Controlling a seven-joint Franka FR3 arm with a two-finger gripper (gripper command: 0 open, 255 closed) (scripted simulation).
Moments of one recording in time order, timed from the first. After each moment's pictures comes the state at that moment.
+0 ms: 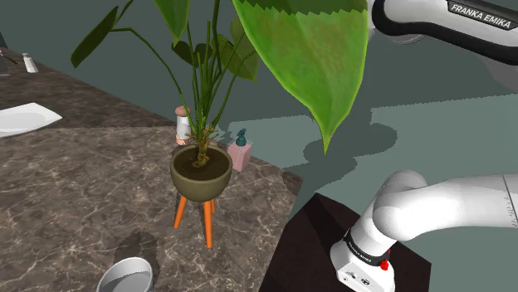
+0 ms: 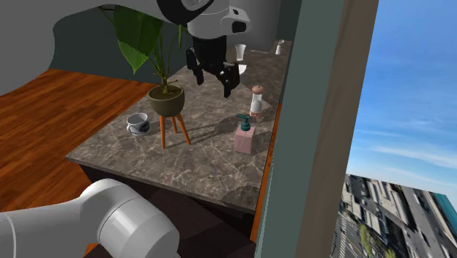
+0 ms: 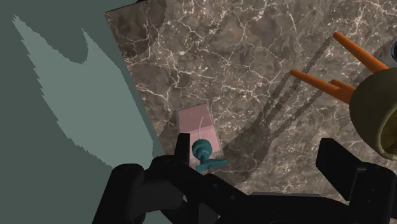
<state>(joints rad) 0.00 -0.80 -0.02 -2.27 0.12 1.67 -0.01</state>
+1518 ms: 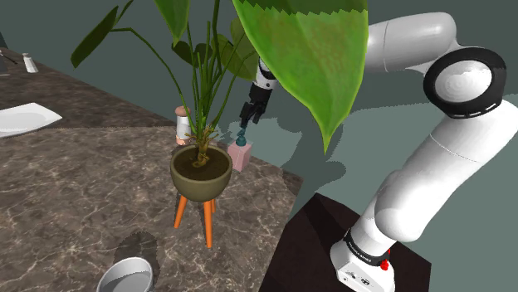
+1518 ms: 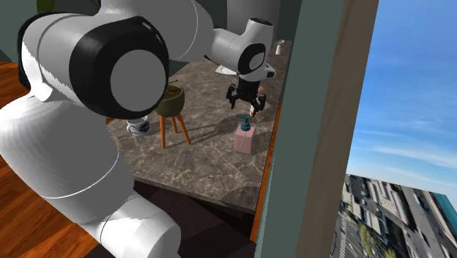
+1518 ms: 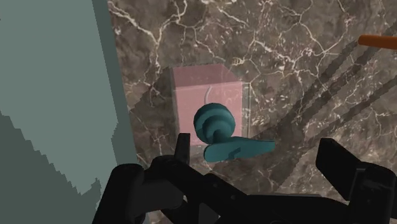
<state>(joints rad) 0.07 -0.06 -0.06 -2.07 0.17 2.06 -0.26</state>
